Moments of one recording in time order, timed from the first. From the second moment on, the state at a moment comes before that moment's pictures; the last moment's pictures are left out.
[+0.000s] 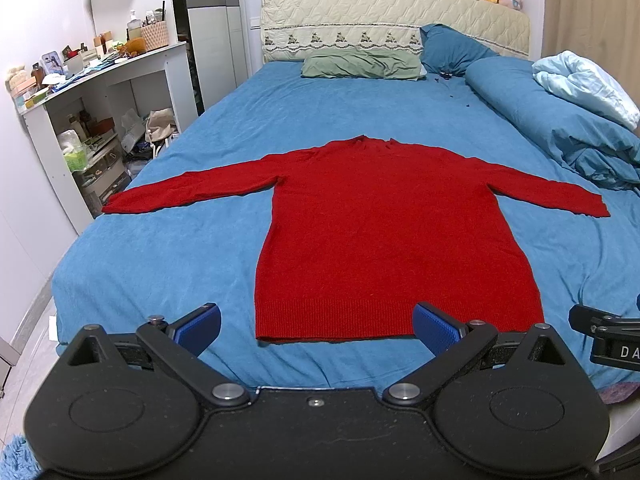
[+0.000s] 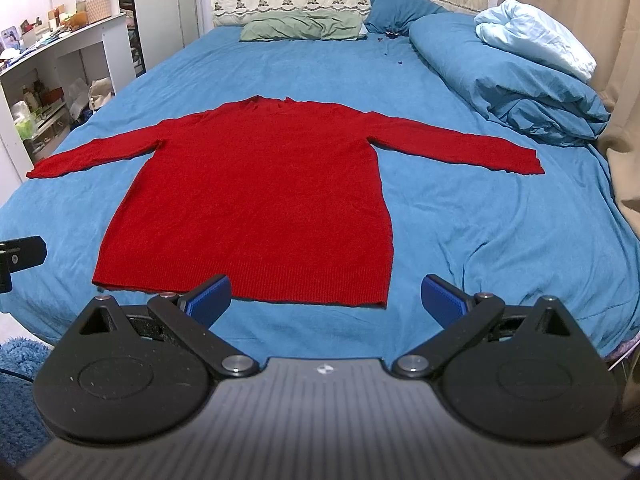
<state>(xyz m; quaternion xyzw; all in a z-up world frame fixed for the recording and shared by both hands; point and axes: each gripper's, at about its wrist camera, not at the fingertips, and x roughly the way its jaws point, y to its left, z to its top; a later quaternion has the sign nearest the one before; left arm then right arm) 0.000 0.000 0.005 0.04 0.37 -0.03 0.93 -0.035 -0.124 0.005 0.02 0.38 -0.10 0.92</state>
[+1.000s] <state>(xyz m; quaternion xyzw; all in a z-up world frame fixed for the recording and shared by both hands) 0.052 -0.085 0.087 0.11 0.26 -0.14 0.95 -0.026 -0.216 0.075 0.09 0.29 -0.21 0.93</state>
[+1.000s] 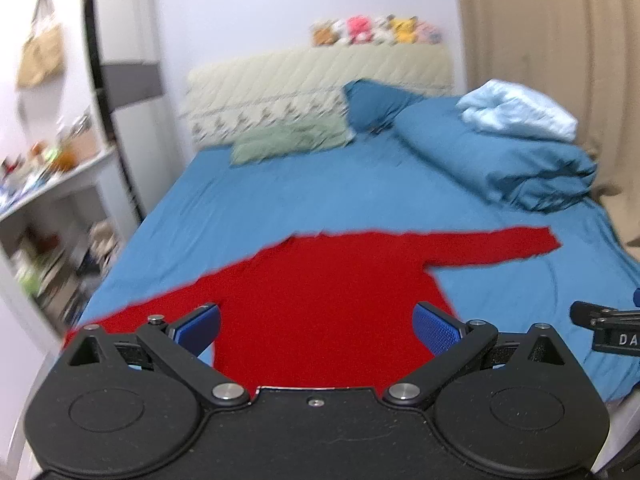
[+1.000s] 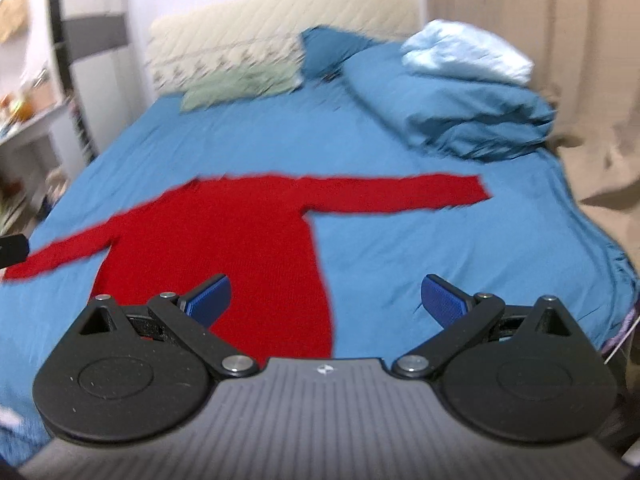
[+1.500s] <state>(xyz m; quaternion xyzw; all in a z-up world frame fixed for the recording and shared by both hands) 0.258 -0.190 0.050 0.11 0.31 -0.22 0.92 0.078 -0.395 0.041 0.20 0.25 -0.28 0.90</state>
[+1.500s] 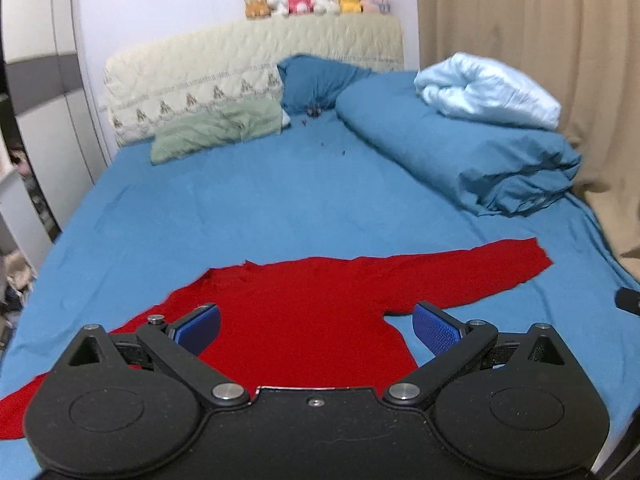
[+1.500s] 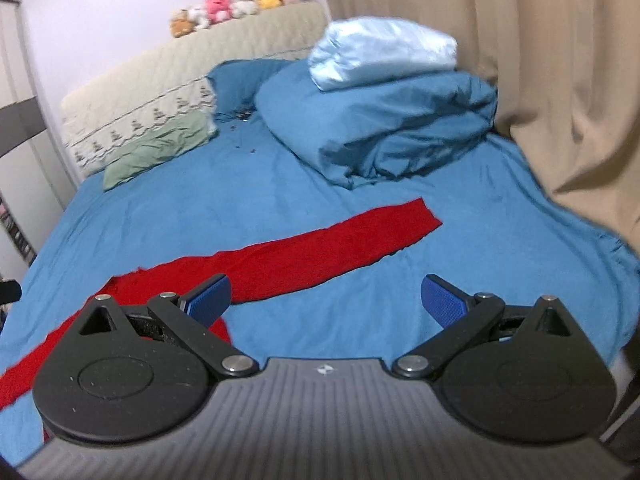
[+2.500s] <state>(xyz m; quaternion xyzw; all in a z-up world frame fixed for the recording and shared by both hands) 0.467 -0.202 -0.190 0.08 0.43 -0.20 0.88 0.284 -0.579 -0.194 0.26 0.24 -0.42 0.83</state>
